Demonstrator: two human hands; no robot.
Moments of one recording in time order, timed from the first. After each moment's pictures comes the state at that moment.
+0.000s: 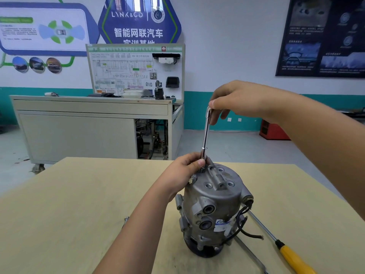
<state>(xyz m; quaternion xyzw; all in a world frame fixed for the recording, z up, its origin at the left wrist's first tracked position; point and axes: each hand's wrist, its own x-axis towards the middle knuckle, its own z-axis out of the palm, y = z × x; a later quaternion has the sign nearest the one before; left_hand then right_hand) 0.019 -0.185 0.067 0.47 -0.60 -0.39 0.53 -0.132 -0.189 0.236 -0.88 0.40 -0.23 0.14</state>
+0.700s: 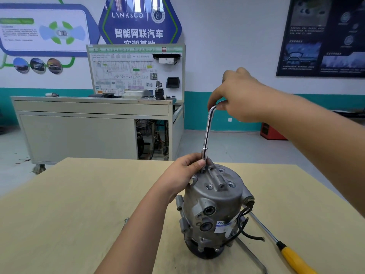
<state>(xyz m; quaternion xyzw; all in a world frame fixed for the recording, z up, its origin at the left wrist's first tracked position) 0.020 -0.185 0.066 0.47 -0.60 -0.38 0.53 -0.126 -0.198 0.237 -0.88 0.41 -0.17 -0.18</state>
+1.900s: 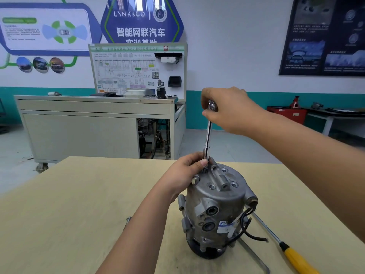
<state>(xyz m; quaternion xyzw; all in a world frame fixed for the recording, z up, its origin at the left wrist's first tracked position) 0.019 -0.184 0.067 0.48 -0.59 -0.39 0.53 -0.108 -0.207 0.208 -0.88 0.36 -0.29 -0.12</state>
